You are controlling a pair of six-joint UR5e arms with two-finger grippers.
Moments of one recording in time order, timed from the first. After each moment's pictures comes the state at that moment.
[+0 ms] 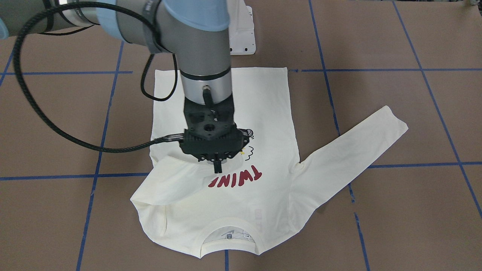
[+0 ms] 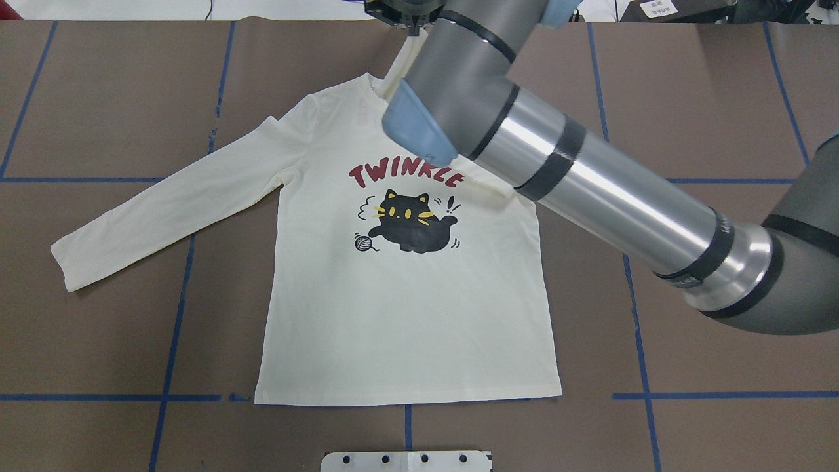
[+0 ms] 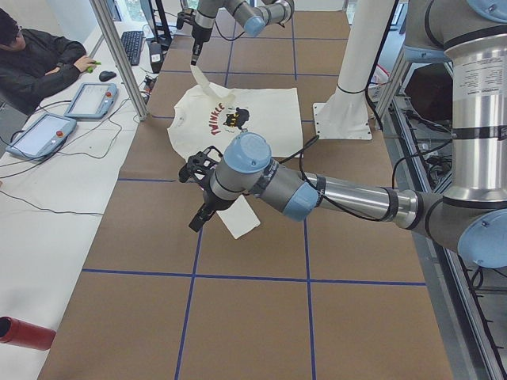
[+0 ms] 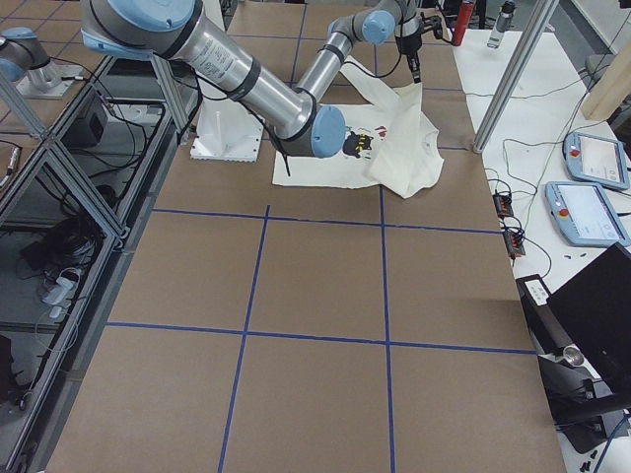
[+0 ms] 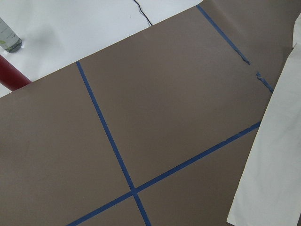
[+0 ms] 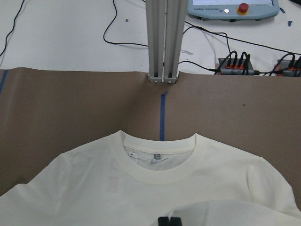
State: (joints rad) left arm -1.64 -1.46 -1.86 -1.96 -2.40 0.11; right arm 0.77 -0.39 1.28 -1.59 1.72 1.03
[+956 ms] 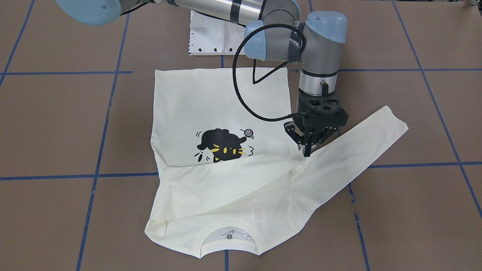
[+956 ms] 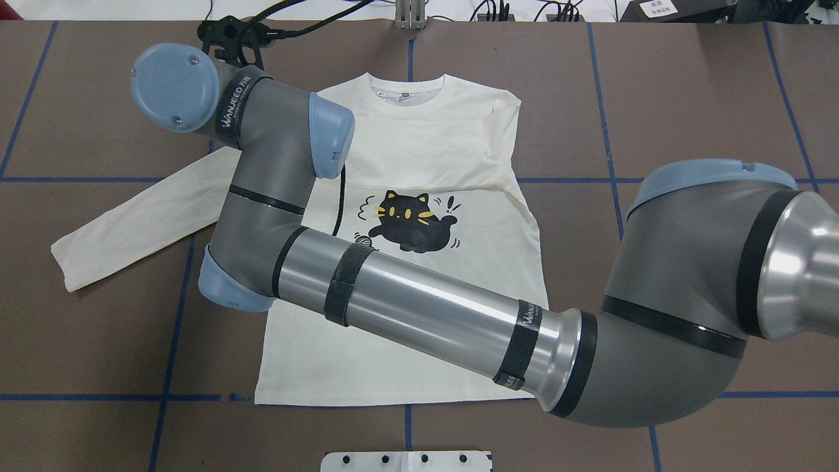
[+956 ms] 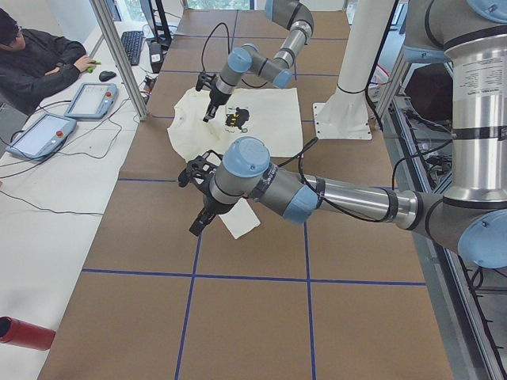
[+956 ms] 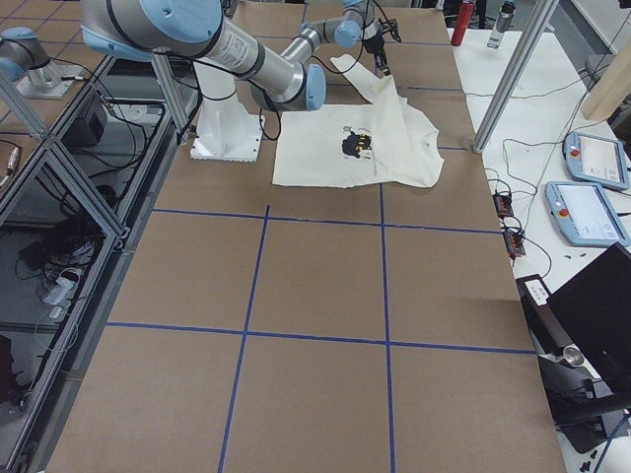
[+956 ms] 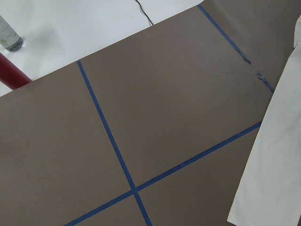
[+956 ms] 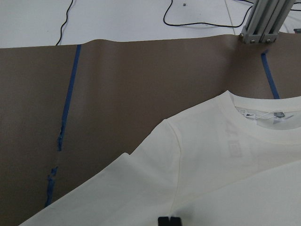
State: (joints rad) left arm -1.64 -1.46 -1.85 -1.96 -2.40 0.11; right arm 0.49 -0.13 0.81 -1.33 1.41 1.27
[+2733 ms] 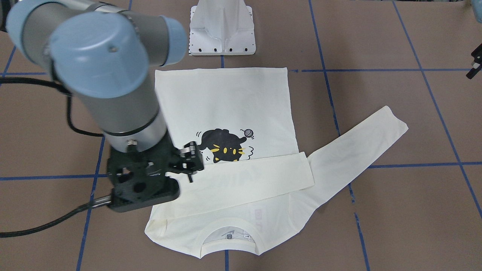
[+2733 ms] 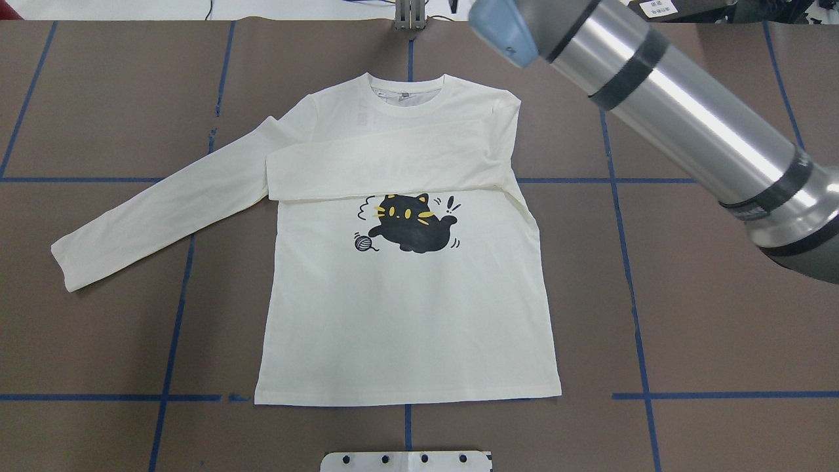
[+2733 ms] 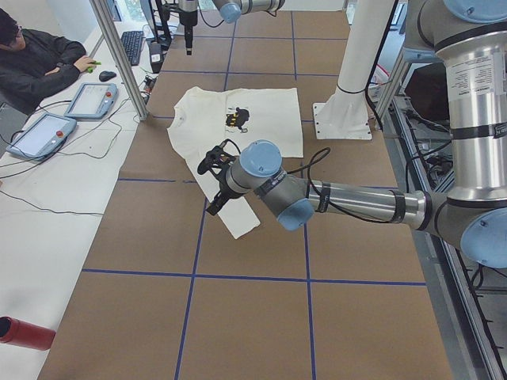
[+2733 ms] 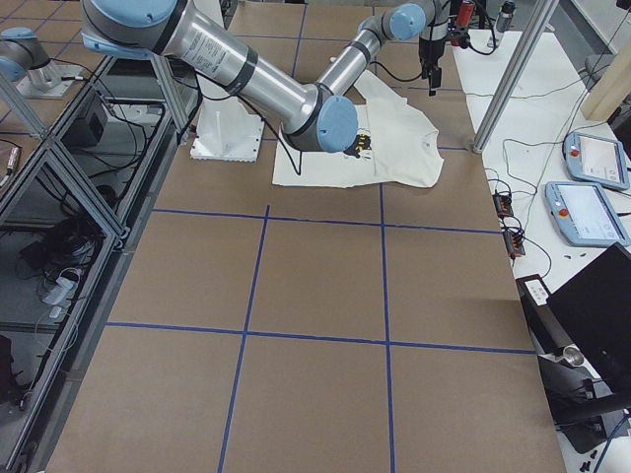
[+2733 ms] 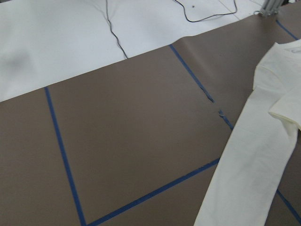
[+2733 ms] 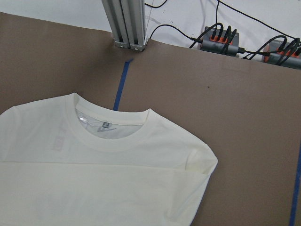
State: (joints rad) left arm -1.43 -1.36 -1.85 -2.35 -2.41 -0.22; right arm 1.03 -0.55 1.35 -1.73 2.12 0.57
